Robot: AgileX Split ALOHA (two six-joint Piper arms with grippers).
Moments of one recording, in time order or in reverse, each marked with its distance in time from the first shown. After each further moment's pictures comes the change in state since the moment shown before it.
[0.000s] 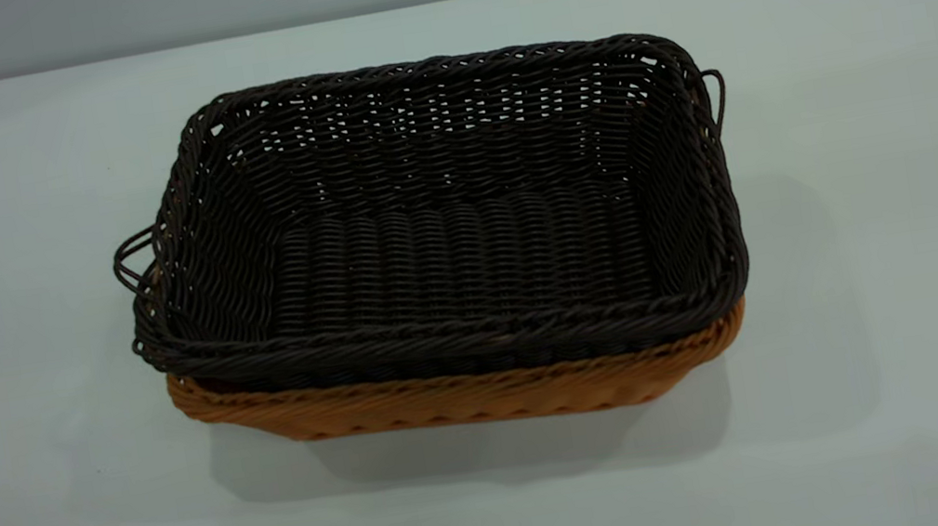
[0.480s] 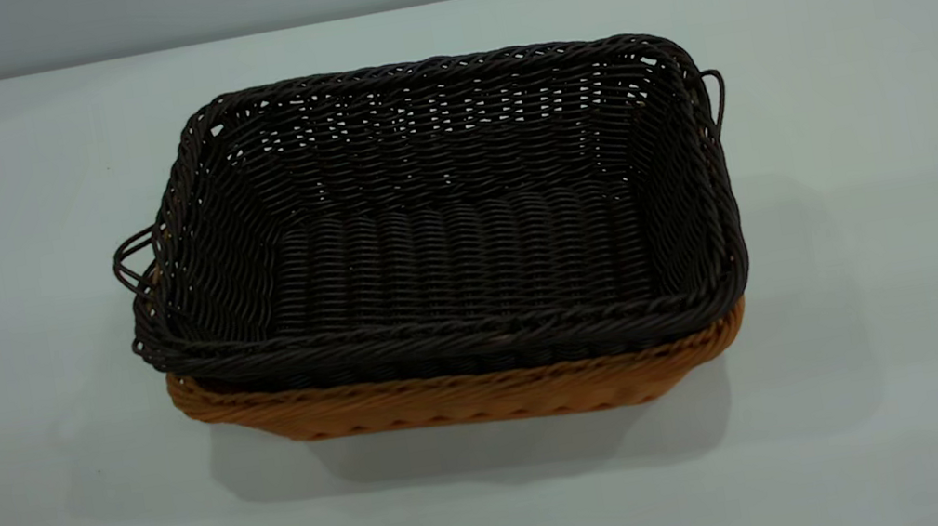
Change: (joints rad) left arm 0.000 -0.201 0.452 -0.048 -0.004 -0.050; right arm 0.000 -0.374 0.397 -0.037 -0.145 -0.002
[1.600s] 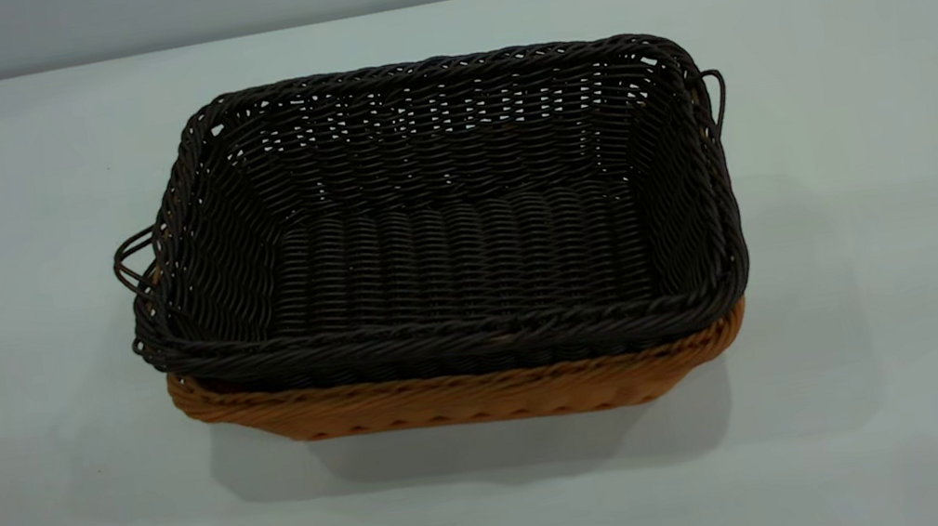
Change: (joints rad) left arm 0.010 -0.049 0.052 -0.027 -0.070 -0.017; right arm -0.195 -0.070 0.001 -0.002 -0.006 -0.004
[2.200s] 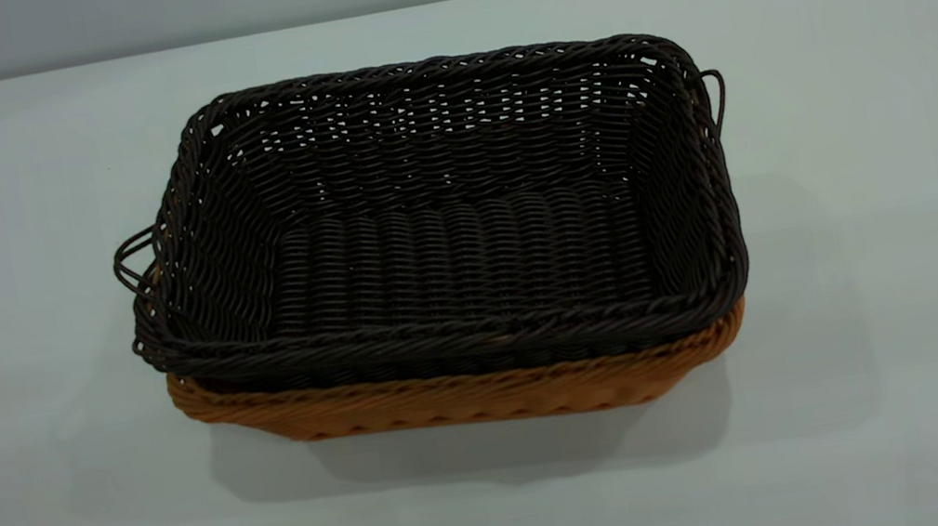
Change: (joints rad) left arm 0.497 -0.257 0.000 -0.001 0.000 -0.003; right arm -0.027 -0.089 -0.001 0.002 0.010 0.000
